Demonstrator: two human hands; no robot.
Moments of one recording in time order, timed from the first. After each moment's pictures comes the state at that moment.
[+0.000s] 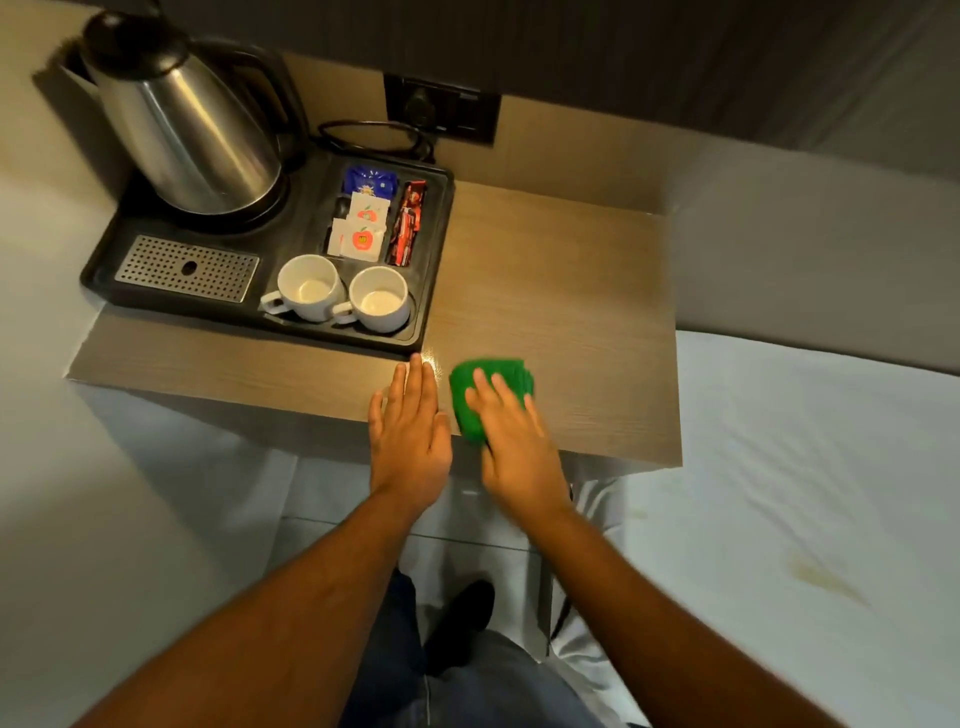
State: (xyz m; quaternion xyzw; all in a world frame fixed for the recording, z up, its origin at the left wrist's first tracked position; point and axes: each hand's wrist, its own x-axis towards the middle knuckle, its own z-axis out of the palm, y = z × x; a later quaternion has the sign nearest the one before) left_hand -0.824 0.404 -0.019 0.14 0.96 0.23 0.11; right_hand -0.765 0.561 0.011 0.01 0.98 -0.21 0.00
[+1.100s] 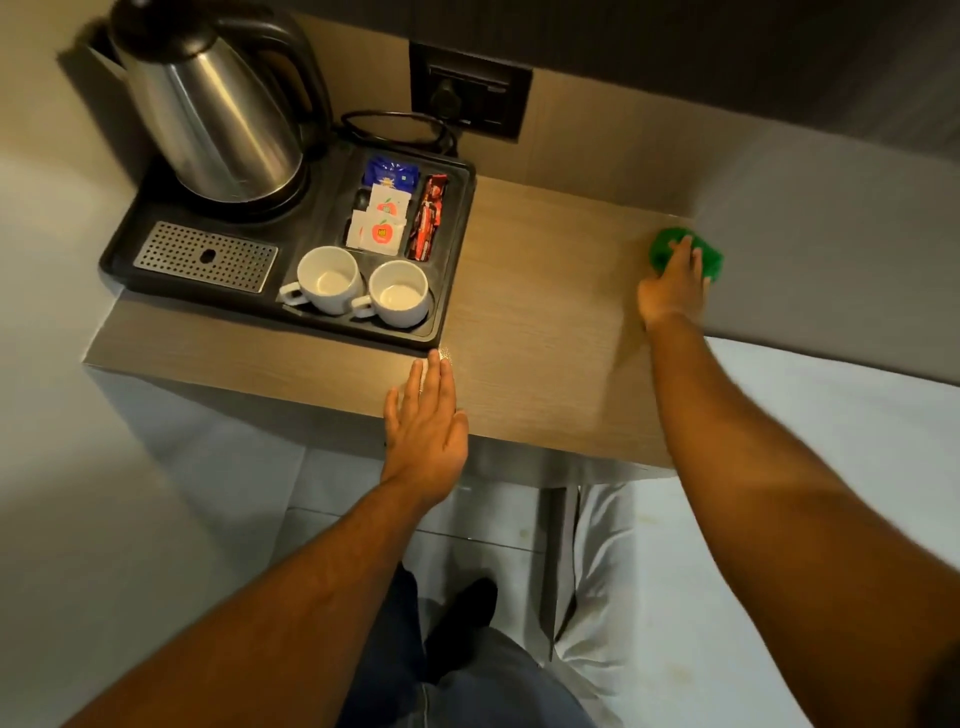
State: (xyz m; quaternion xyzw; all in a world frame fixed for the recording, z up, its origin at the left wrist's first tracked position) left_hand -0.832 0.402 -0.026 0.15 0.95 0.22 0.14; right_hand -0.932 0.755 0.045 0.40 0.88 -0.25 -0.03
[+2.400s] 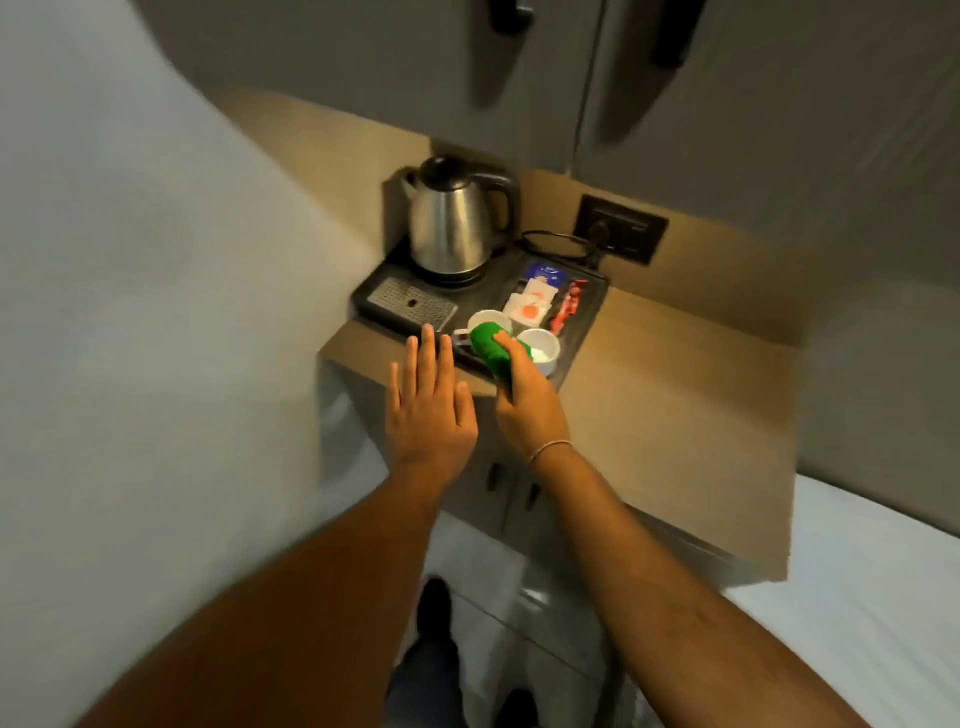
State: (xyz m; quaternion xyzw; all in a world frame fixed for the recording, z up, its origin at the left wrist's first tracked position) left_hand -0.817 0.295 0.105 -0.04 0.98 0.15 -0.10; right_hand -0.846 0.436 0.130 -0.06 0.89 -0.46 0.02
